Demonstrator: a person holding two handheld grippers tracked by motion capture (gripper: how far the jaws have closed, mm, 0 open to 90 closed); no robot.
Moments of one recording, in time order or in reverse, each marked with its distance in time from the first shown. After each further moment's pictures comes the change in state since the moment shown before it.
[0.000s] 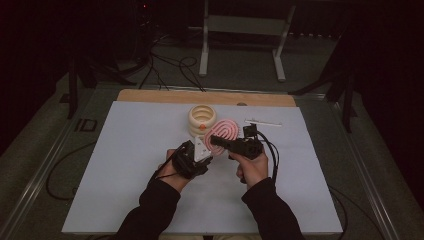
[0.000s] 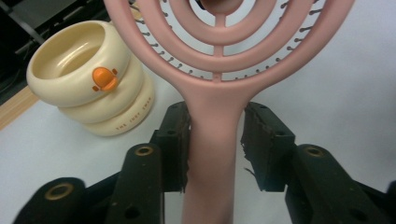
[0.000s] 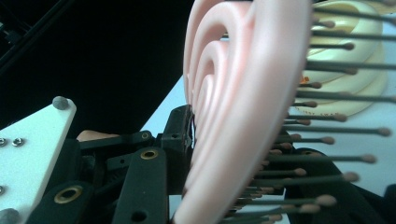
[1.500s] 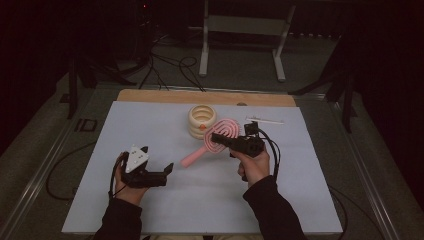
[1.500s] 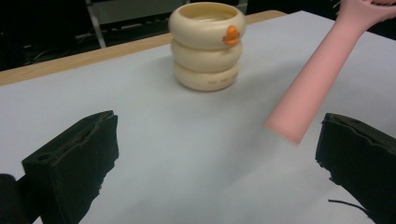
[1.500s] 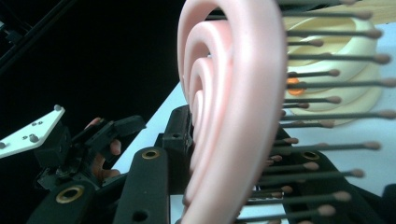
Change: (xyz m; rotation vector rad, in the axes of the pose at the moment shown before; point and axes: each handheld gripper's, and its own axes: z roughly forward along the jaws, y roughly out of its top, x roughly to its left) left arm 0.058 -0.117 -0.065 -0.238 0.134 -0.328; right arm 0.000 0.007 -0.004 -0.005 -0.003 -0.017
